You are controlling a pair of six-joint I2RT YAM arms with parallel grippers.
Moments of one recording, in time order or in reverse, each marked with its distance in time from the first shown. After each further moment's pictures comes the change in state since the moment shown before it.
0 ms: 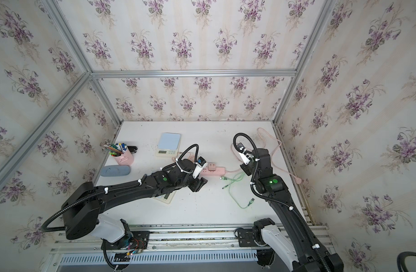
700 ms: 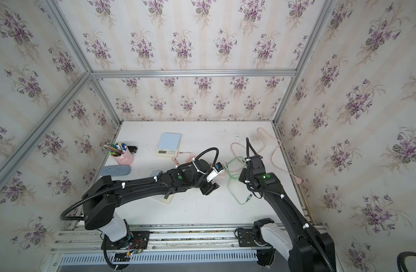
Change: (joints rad) left arm -0.103 0.205 0.234 -0.092 0.033 0.177; right arm -0.005 0.053 -0.167 -0.309 -0.073 1.250
